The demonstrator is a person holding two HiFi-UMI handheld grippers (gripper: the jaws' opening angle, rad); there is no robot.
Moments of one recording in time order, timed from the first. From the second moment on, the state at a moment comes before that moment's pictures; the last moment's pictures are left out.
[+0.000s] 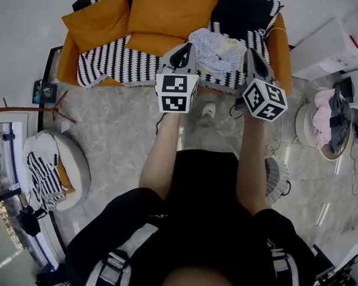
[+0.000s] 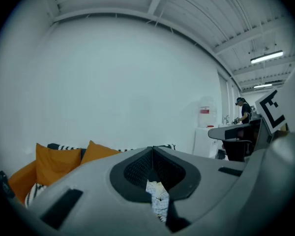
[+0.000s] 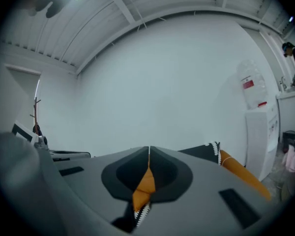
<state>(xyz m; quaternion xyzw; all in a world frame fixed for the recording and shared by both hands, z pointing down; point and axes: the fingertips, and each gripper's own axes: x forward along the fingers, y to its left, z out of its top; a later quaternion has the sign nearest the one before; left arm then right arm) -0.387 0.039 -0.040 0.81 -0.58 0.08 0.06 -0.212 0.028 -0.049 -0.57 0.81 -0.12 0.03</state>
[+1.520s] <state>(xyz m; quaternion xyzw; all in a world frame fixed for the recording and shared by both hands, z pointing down) -0.330 -0.216 0.424 0.79 -0.46 0.29 0.28 -0.196 -0.172 0.453 -0.50 0.75 -0.37 -0.23</state>
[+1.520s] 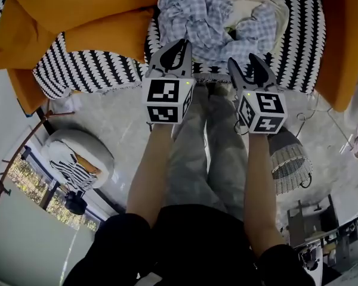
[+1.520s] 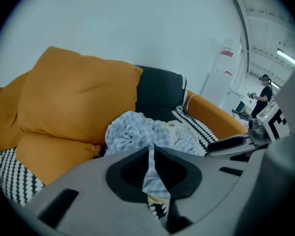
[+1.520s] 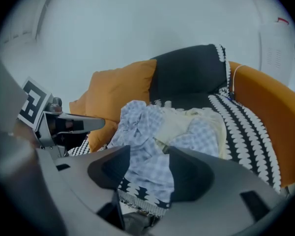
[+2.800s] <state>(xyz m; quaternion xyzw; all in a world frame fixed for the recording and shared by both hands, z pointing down) -0.333 -0.229 0.503 0.78 -0.36 0.35 0.37 -0.204 -0.159 0.551 -0.50 0.68 -0.46 -0.29</state>
